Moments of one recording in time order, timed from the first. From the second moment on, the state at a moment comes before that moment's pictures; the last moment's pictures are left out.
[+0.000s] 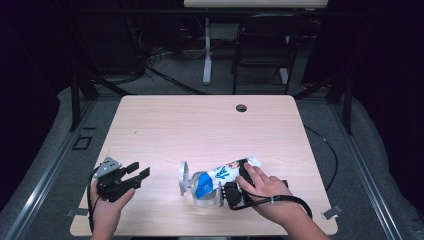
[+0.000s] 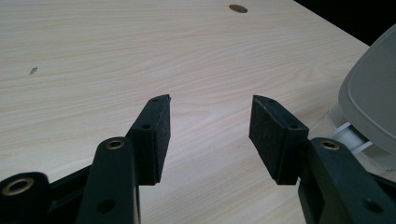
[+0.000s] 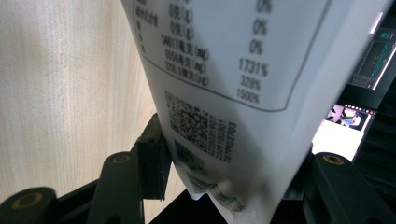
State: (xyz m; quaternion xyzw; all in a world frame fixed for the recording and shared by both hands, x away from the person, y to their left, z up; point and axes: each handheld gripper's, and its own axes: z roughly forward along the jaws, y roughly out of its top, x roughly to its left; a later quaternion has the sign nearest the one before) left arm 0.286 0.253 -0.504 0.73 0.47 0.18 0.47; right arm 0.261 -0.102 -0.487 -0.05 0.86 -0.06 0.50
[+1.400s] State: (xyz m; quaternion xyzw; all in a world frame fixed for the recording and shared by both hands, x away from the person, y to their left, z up) left arm 0.286 0.254 -0.503 0.73 0.47 0.18 0.47; right arm 0.263 -0.097 -0.487 -0.06 0.86 -0.08 0.51
